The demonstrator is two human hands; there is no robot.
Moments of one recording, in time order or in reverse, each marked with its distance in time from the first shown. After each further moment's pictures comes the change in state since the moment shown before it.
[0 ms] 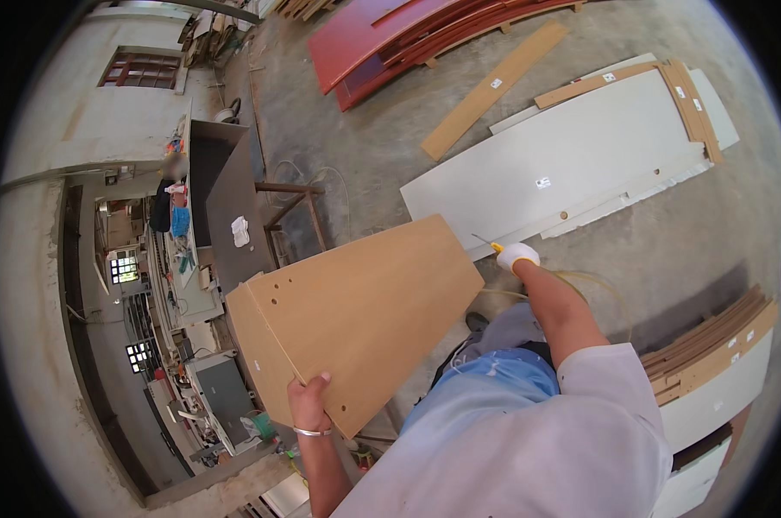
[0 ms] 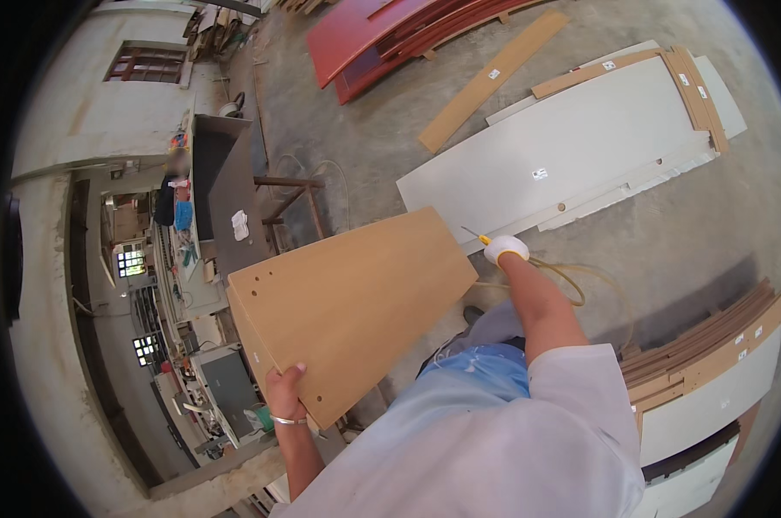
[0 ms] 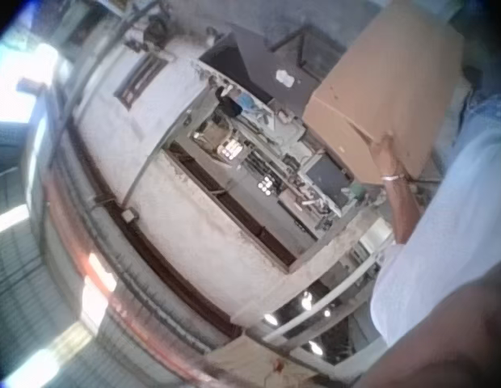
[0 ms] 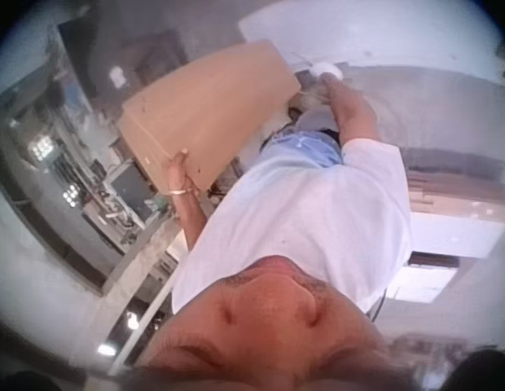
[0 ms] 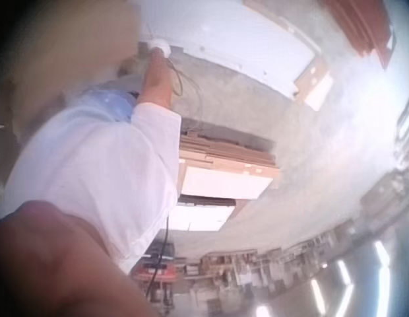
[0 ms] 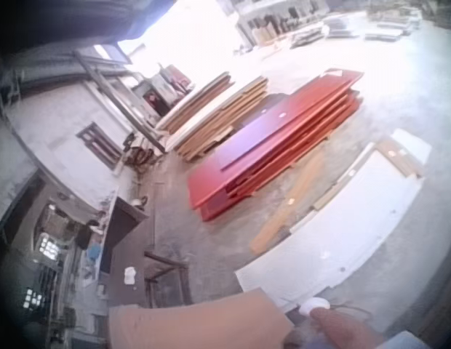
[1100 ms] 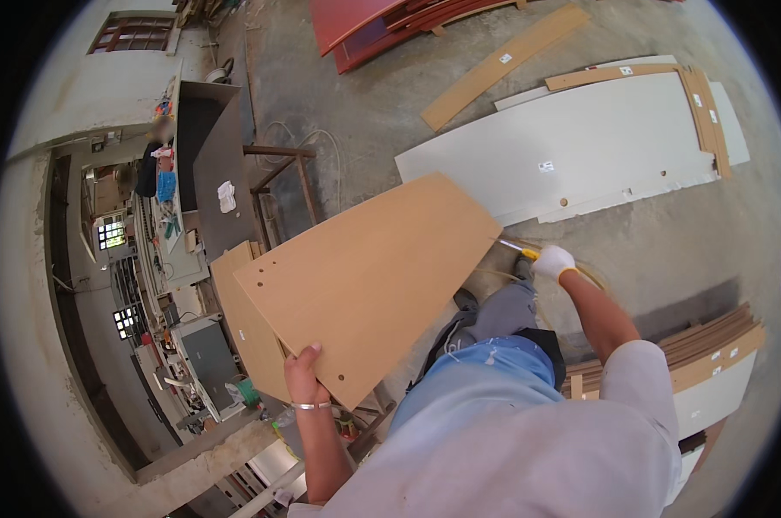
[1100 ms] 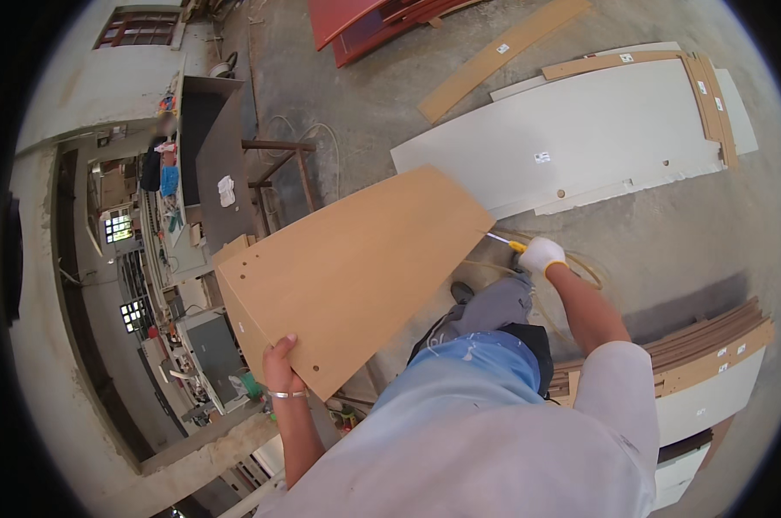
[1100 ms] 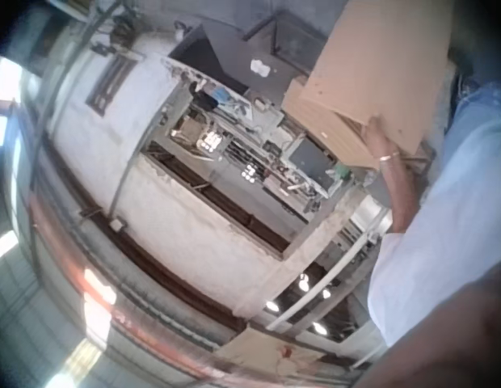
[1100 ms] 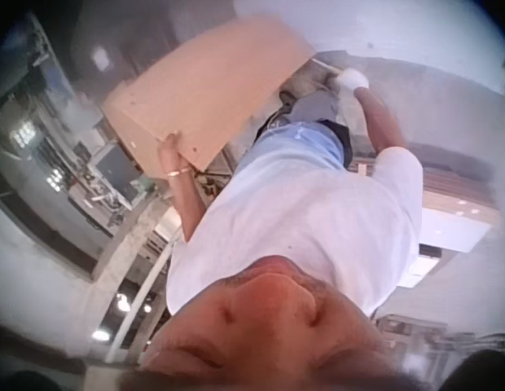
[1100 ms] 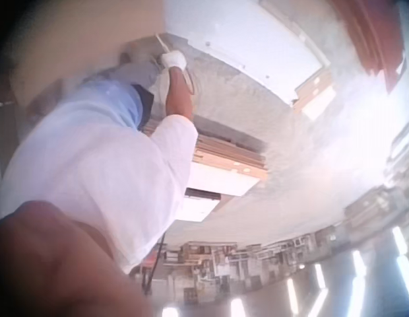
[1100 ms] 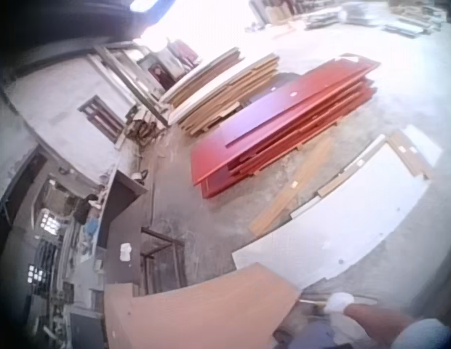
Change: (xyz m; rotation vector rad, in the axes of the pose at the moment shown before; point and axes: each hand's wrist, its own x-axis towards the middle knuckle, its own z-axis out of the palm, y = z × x) left_hand 0.019 -0.004 0.034 -0.268 0.111 -0.142; right_hand -0.047 0.085 -0.034 -0.154 -0.035 -0.114
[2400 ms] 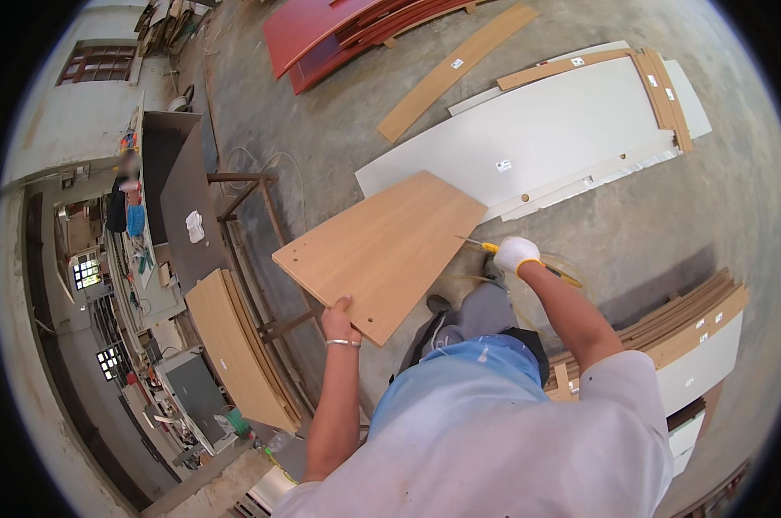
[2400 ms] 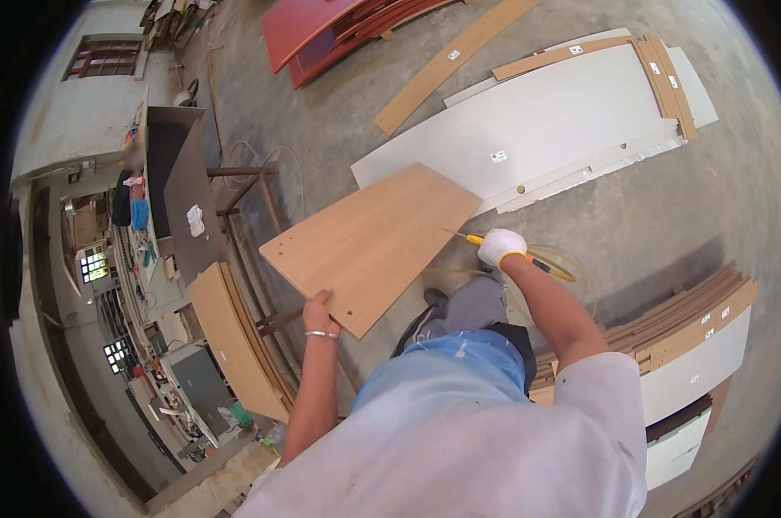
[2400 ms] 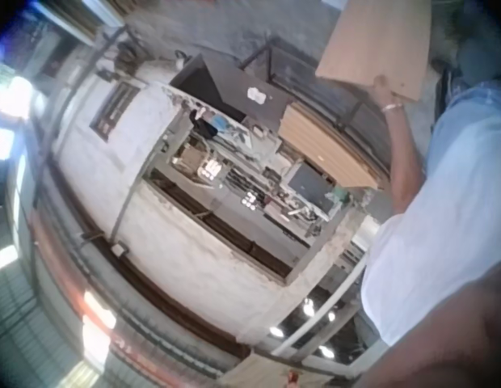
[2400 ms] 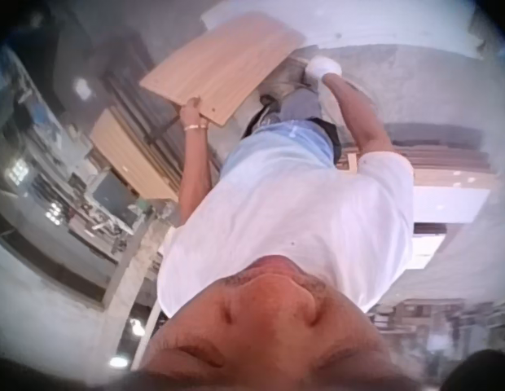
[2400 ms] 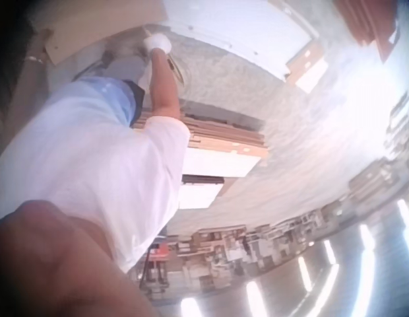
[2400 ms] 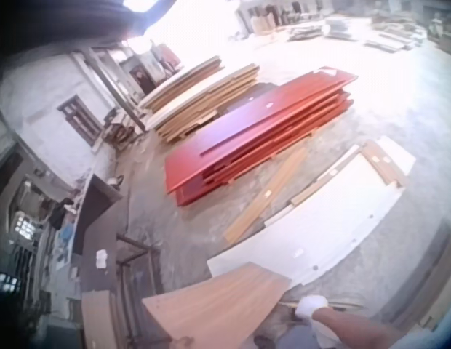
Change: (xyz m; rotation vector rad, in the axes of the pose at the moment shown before) left_hand 0.116 -0.130 0.086 -0.108 -0.037 -0.178; right_hand -0.019 -0.024 -0.024 -0.041 0.022 0.067
